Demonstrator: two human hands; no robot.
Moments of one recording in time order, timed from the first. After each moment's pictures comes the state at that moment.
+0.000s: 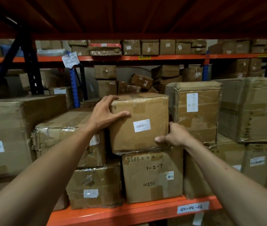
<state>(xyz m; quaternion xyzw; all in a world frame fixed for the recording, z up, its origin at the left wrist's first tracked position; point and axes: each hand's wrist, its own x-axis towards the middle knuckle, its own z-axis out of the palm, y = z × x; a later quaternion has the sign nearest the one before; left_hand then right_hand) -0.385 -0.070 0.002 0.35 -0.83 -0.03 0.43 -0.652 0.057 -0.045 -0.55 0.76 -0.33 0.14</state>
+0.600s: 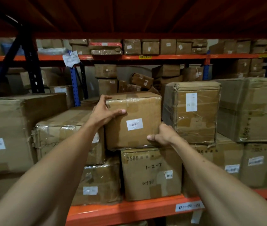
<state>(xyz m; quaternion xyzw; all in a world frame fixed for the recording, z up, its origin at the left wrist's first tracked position) -0.389 -0.059 0.002 0.40 -0.74 -0.25 0.48 -0.639 0.020 -0.057 -0.58 0.74 -0.31 0.13</state>
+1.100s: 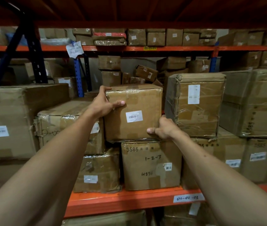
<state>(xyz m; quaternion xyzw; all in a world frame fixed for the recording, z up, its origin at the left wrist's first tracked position) -0.390 -0.047 0.007 0.44 -0.73 -0.27 0.45 -0.640 0.022 -0.063 -0.59 0.73 -0.31 0.13</state>
